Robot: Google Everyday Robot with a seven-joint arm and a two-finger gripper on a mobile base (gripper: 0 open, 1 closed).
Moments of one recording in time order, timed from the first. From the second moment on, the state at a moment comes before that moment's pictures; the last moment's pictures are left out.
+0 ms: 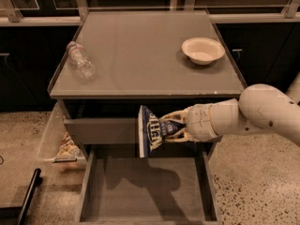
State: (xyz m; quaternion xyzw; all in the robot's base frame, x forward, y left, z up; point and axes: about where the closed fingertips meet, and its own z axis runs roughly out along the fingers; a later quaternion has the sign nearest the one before) arm 0.502 -0.072 0.754 -0.75 0.48 0.08 0.45
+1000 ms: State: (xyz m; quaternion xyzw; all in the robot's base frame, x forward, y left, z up) arm 0.519 -0.031 0.880 -0.79 0.39 0.04 0.47
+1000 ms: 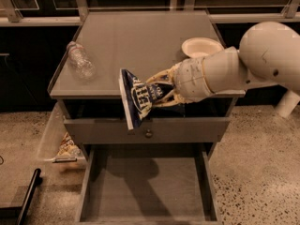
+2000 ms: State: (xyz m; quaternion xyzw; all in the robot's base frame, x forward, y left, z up) arm 0.579 -0.013 0.954 -0.79 0.38 0.06 0.48
